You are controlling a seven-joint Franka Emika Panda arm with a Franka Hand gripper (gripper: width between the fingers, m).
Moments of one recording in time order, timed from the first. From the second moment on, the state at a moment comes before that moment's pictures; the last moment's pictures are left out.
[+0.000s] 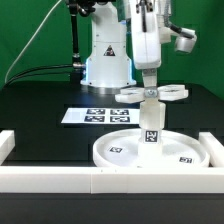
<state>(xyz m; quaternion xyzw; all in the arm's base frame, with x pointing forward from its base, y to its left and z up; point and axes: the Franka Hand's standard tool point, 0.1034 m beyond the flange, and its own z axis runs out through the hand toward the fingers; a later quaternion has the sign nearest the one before) 0.560 0.037 0.110 -0.62 0.78 -0.01 0.11</state>
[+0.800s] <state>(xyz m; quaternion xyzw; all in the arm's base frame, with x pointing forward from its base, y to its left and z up) 0.559 0.040 0.140 -0.69 0.71 0.00 0.13</state>
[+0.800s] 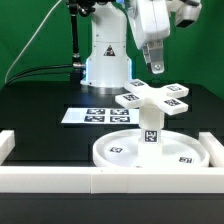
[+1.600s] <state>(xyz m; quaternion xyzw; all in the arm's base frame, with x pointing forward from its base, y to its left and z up) 0.558 0.053 0.136 -0.92 0.39 -0.03 0.09</state>
